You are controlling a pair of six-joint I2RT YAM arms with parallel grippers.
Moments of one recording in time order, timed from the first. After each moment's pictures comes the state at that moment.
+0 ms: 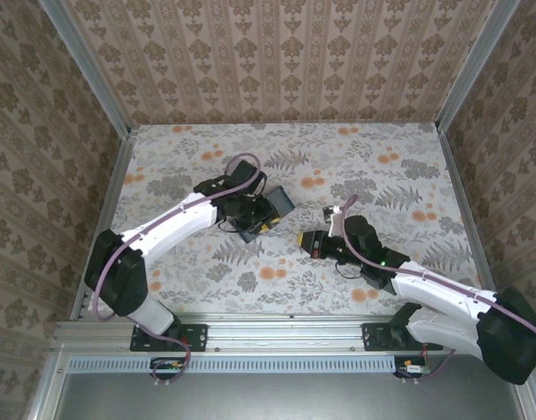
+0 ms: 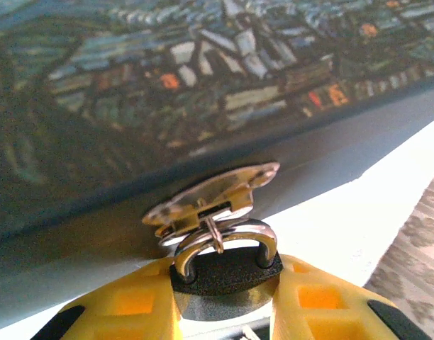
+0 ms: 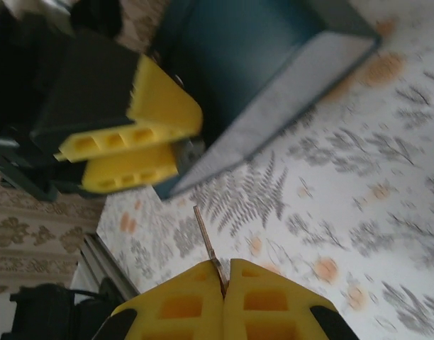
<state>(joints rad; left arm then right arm) -0.73 1.55 1.22 -0.71 0.32 -1.23 0.69 1.05 0.44 0.21 -0.23 0.84</state>
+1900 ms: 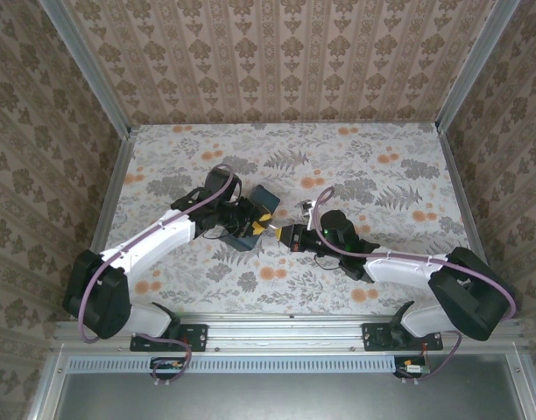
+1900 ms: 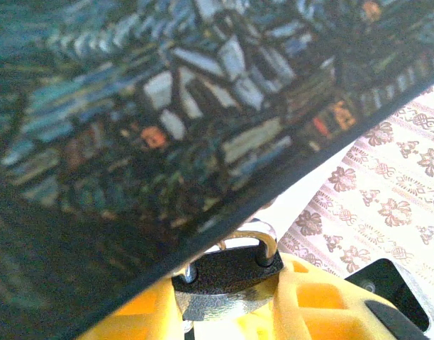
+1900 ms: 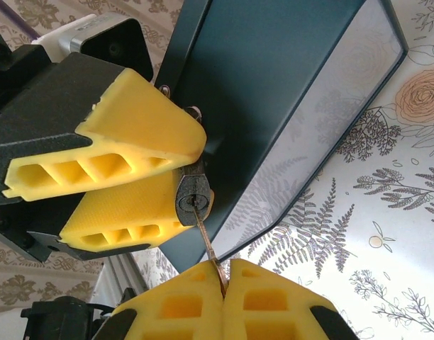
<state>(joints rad) -0.63 1.39 0.97 -0.45 0.48 -1.46 0.72 1.38 0.51 0.53 -0.29 0.88</state>
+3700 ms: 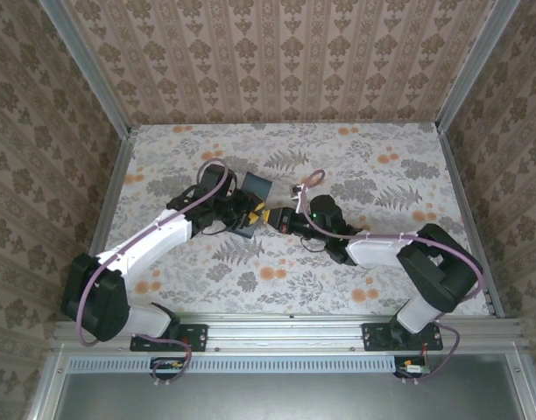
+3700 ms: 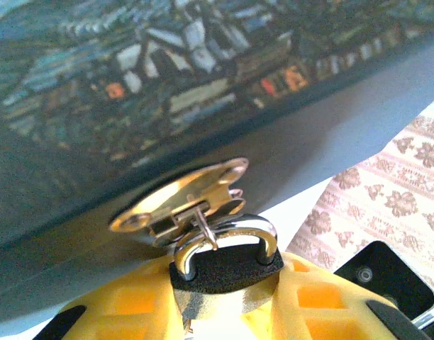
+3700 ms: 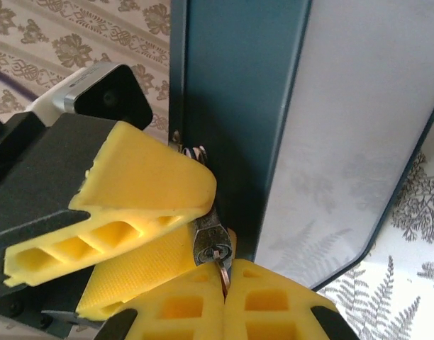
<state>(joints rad) -0.61 1.37 0.98 -0.38 0.34 -1.48 0.68 1.62 0.69 0.70 -0.37 0.97</state>
